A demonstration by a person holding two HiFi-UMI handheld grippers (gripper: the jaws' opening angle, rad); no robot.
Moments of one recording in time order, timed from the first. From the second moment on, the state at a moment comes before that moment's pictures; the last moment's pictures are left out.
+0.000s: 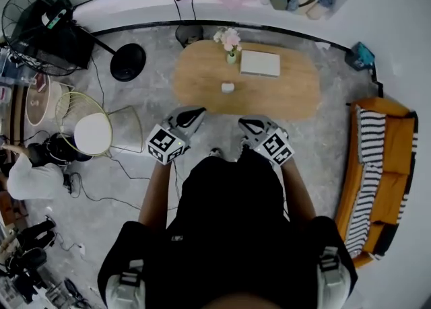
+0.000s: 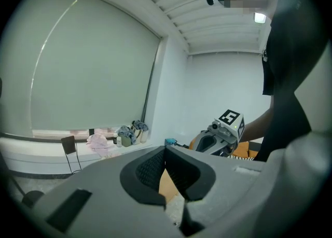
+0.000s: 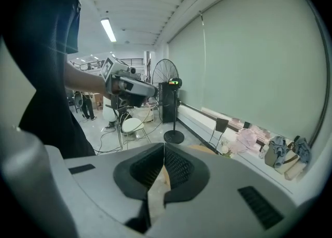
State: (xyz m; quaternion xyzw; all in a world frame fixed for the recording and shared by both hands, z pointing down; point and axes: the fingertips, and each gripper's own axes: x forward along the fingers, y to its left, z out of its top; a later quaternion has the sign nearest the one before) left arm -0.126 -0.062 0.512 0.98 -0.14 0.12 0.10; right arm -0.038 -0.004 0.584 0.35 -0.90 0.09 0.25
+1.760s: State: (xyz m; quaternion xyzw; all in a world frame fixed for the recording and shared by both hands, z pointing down) left arm -0.095 -0.111 0.540 0.94 -0.28 0.10 0.14; right arm 0.011 -0.070 0.648 0.20 -0.92 0.13 0.31
